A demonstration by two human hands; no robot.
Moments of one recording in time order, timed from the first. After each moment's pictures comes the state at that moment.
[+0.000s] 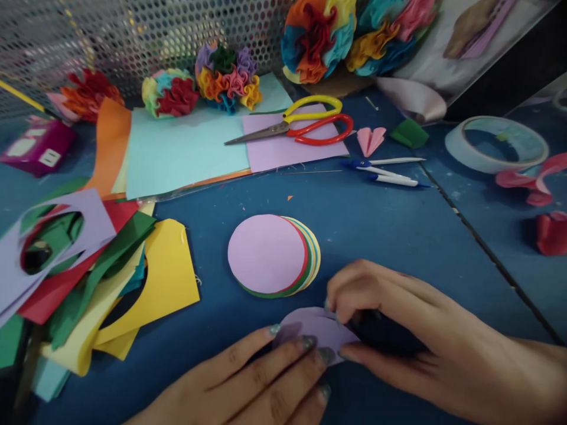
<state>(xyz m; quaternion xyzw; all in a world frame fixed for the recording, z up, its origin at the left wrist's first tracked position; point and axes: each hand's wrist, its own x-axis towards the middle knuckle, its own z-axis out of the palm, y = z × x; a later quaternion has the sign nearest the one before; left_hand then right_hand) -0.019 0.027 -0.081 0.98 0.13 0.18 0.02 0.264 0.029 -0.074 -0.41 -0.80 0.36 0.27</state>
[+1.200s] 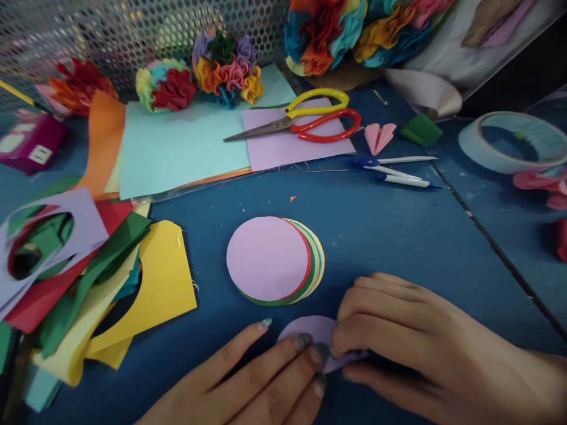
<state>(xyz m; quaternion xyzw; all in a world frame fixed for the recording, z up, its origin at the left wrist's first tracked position) -0.020 0.028 -0.078 0.98 0.16 0.11 0.03 0.264 0.034 -0.075 -0.35 -0.85 0.33 0.21</state>
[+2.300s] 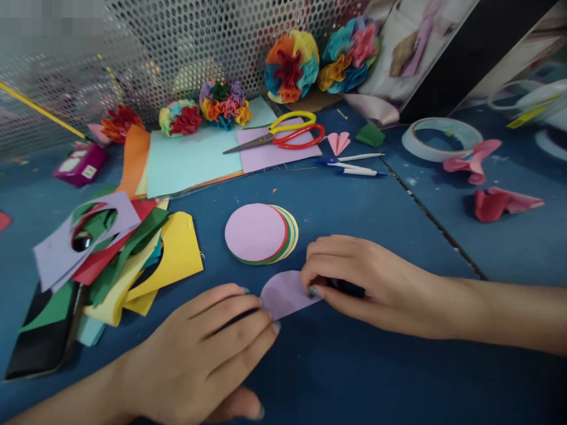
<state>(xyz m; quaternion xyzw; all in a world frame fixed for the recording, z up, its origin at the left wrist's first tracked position) -0.032 0.031 -0.054 0.98 0.10 0.14 0.06 0.266 0.038 -0.071 -0.32 -0.86 0.32 0.23</state>
